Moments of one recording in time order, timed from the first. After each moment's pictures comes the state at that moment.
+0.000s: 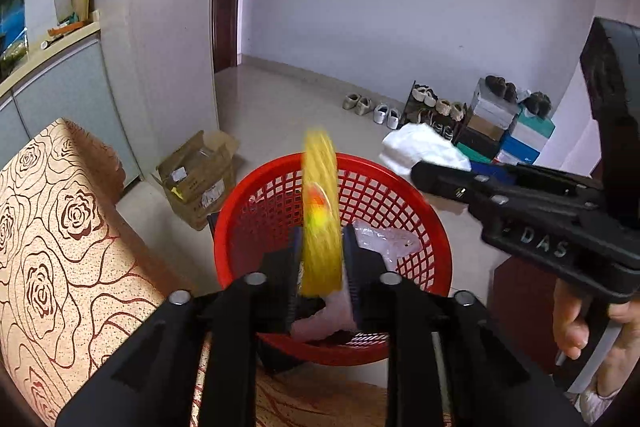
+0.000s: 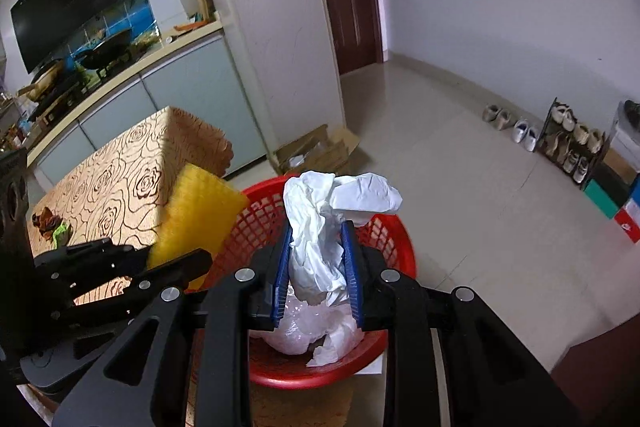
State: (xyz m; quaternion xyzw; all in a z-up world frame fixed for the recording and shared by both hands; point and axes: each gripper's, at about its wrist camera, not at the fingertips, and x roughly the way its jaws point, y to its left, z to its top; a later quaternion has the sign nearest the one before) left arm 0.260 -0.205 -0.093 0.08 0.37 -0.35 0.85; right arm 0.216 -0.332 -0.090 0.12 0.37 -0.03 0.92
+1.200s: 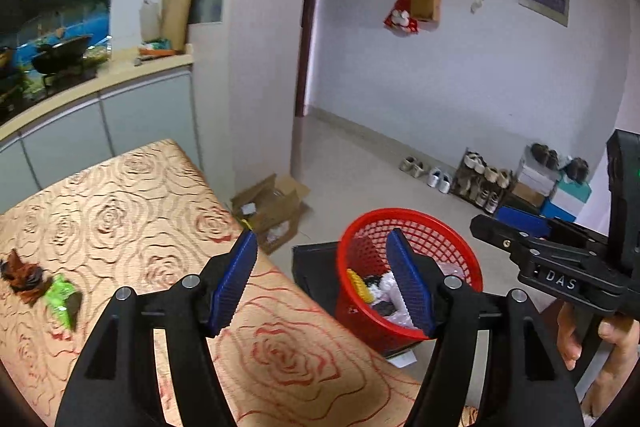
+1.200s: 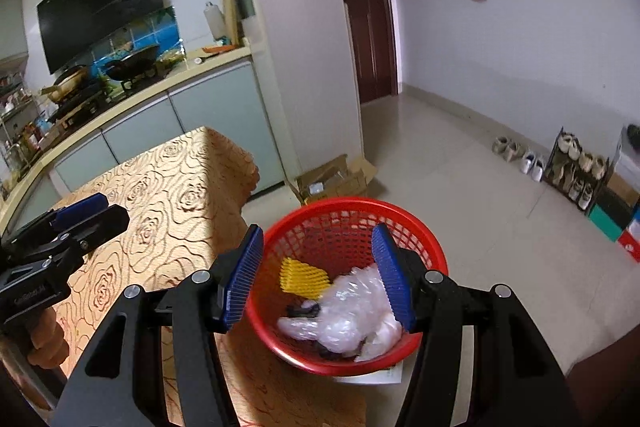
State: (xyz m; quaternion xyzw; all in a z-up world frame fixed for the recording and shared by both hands) left arm 0.227 -0.091 -0.020 0.02 0.29 -0.25 0.92; right arm 0.178 -0.287 -0.046 0.09 0.30 -0.02 0.95
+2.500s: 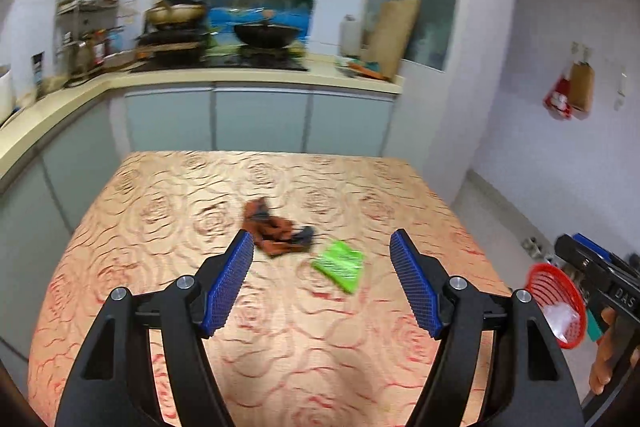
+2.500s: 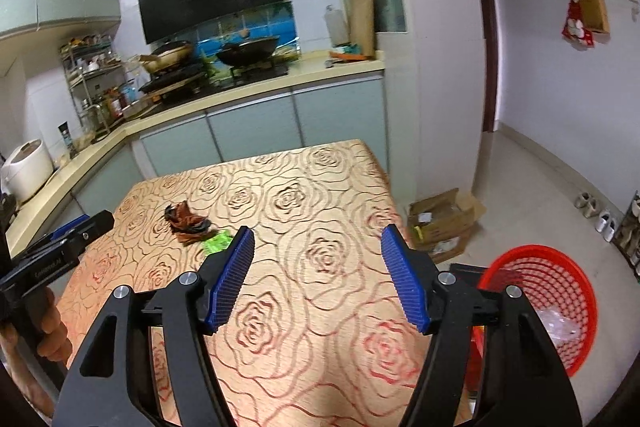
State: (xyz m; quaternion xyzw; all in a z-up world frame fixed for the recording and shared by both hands) left arm 0.180 0.174 -0.003 -0.09 0.26 0.03 0.96; right arm 0.209 -0.087 -0.010 0.04 0.27 0.14 0.95
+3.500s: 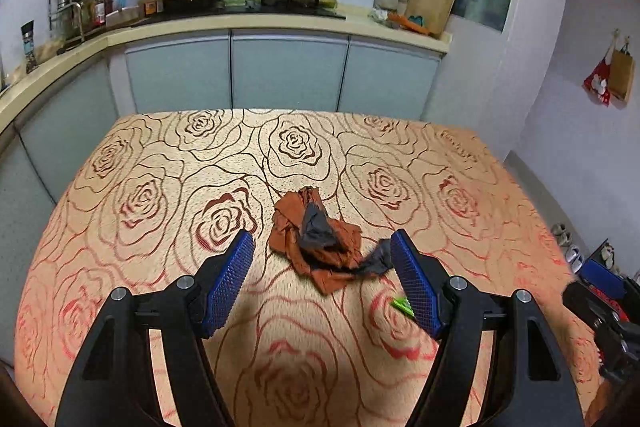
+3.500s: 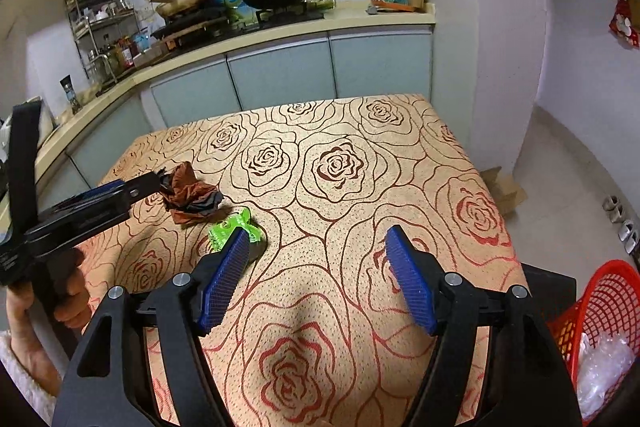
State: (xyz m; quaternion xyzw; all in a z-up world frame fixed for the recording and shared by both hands) left arm 0.308 0.221 -0.073 -0.09 0.35 0.06 0.93; right arm 0.295 -0.008 -0.071 0.01 0.34 0.19 0.92
